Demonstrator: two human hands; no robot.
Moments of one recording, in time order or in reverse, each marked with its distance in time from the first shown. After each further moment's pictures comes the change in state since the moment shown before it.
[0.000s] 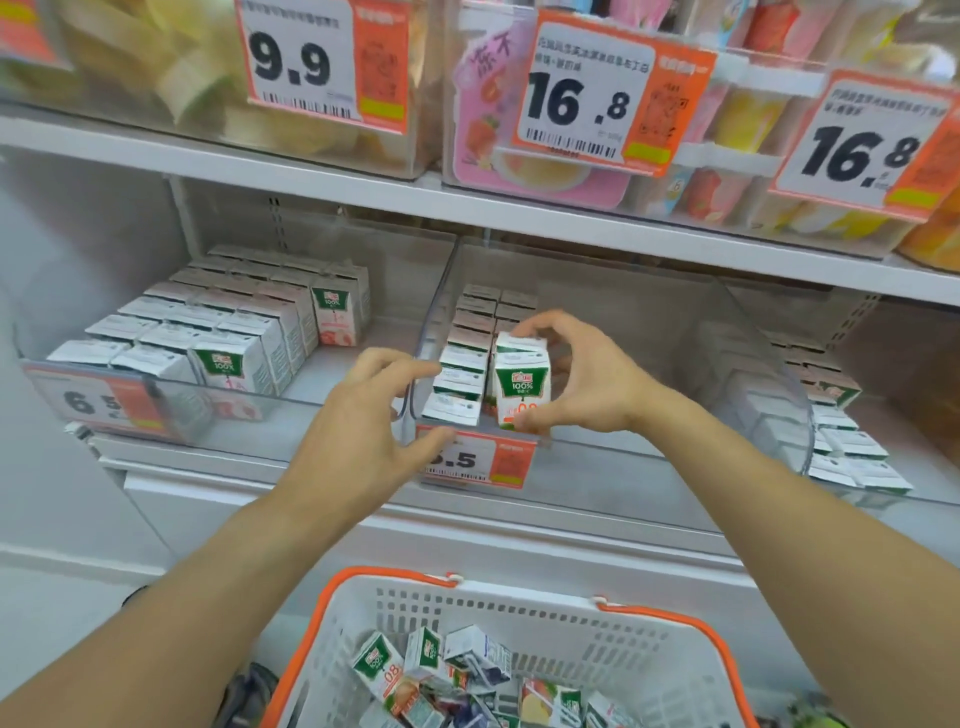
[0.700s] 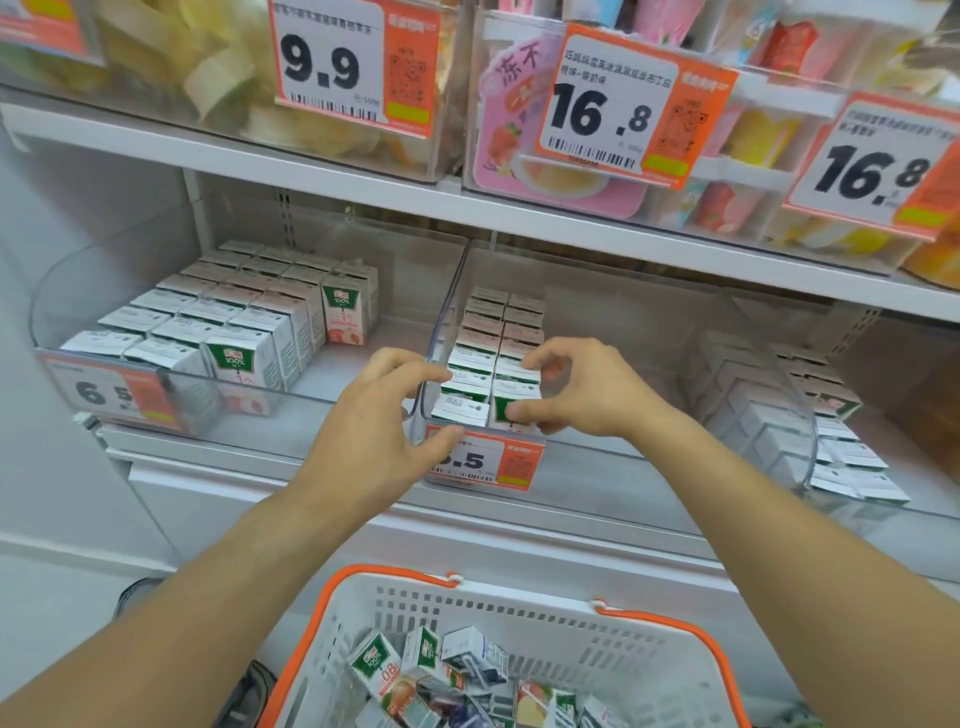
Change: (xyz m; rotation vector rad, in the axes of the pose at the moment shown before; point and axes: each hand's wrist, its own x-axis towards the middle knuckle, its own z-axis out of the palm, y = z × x) left_hand -0.001 -0.002 0.002 -0.037 0.026 -0.008; right_hand 0.000 -0.011 0.008 -0.102 -0.010 0.273
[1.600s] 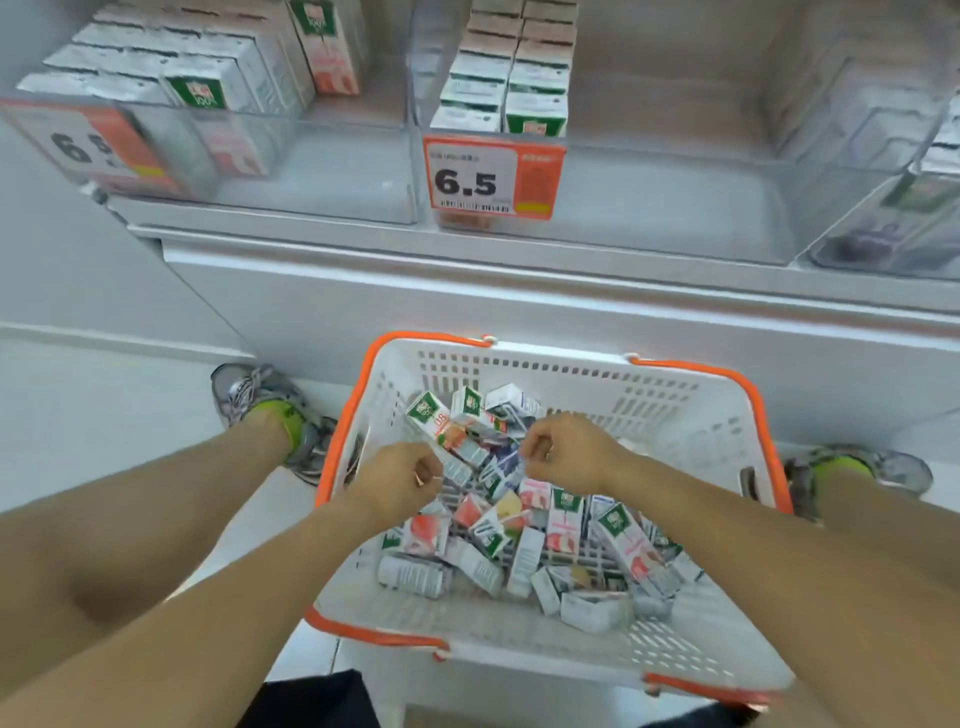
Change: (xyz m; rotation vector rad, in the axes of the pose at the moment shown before) left_hand -0.234 -0.090 0.095 0.098 -0.810 -0.569; right_hand -0.167 0.137 0.207 -0.068 -0.555 0.170
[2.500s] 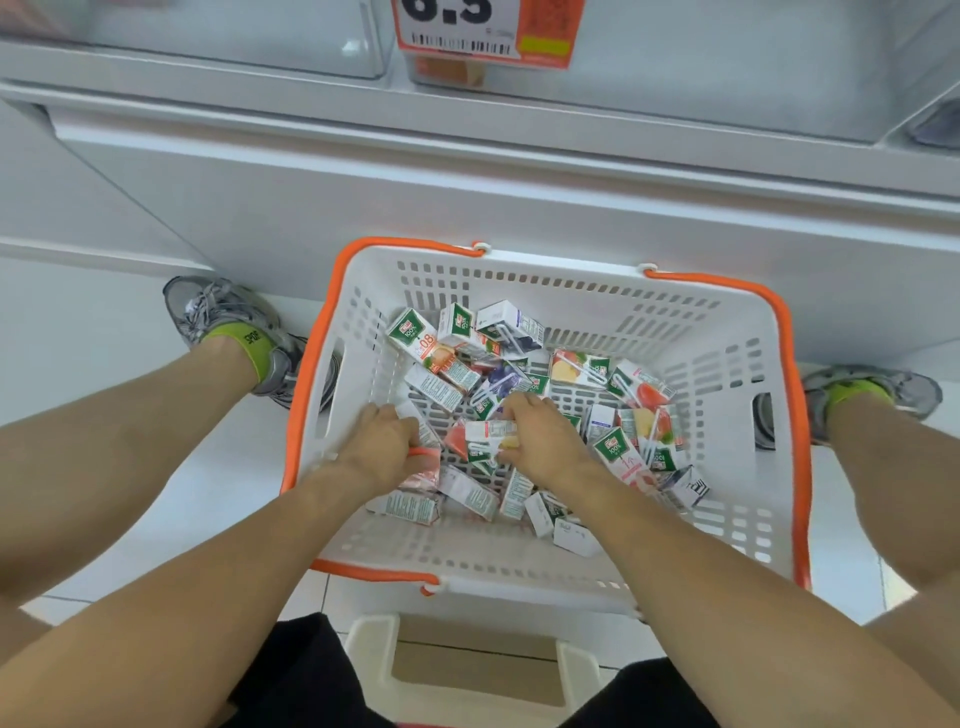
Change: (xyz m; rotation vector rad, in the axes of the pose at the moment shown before) left_hand 0.023 -0.049 0.063 0.423 -0.191 -0.069; right_hand 0.025 0.039 0.112 -0.157 0.101 0.086
